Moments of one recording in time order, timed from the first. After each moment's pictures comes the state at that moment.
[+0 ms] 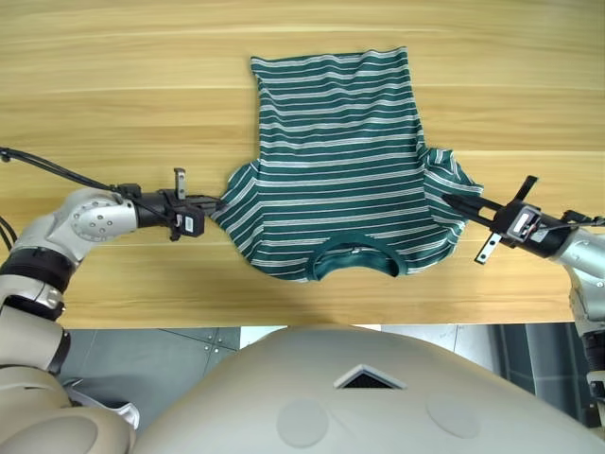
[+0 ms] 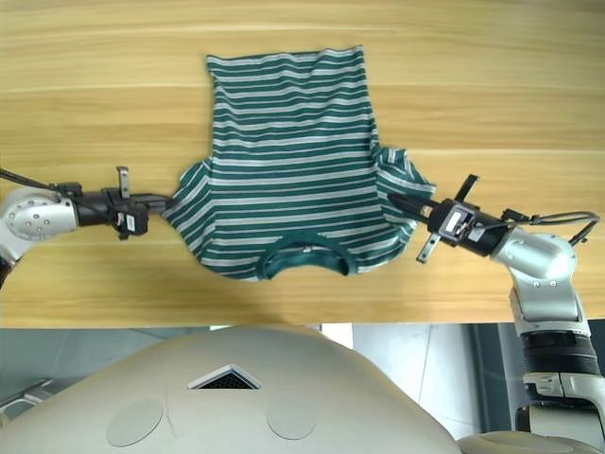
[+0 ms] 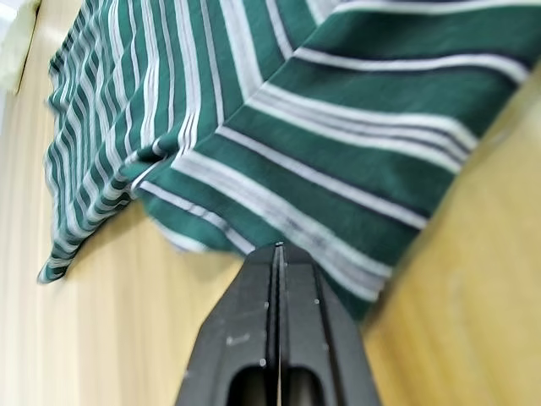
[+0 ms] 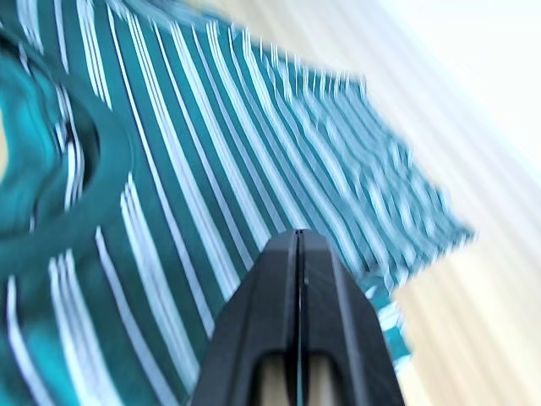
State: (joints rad) left arm -0.28 0.96 -0.57 0.67 0.23 -0.95 -0.60; right arm 0.24 -0.84 -0.03 0.05 0.28 -0.54 0.94
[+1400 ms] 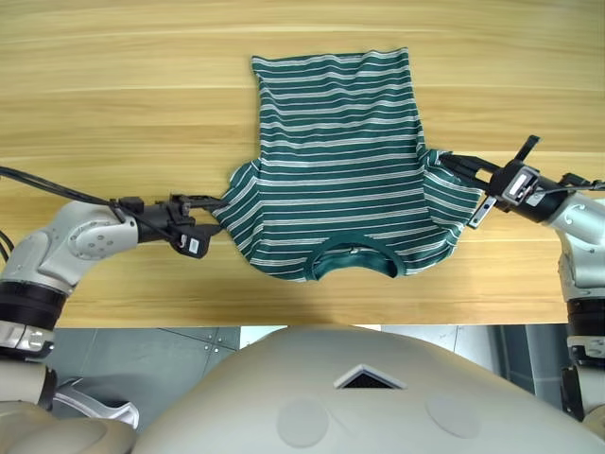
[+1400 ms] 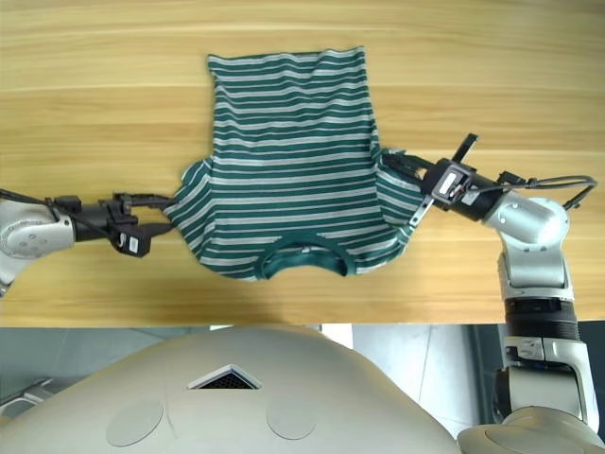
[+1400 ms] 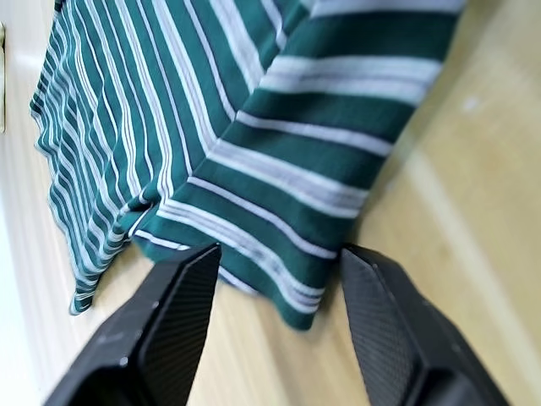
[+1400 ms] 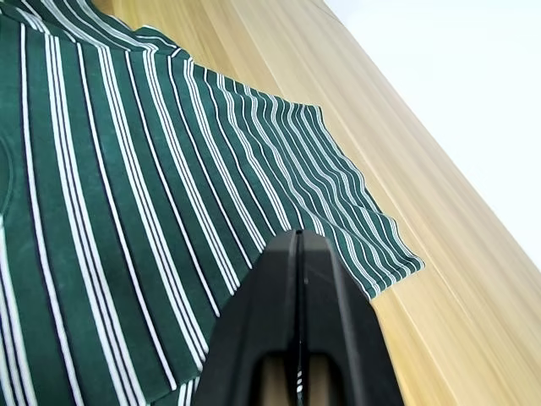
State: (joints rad) left arm -0.03 1.00 -0.31 0.22 0.47 -0.78 -0.66; right arm 0.08 -0.75 -0.03 0.12 0.18 -0.48 0.91
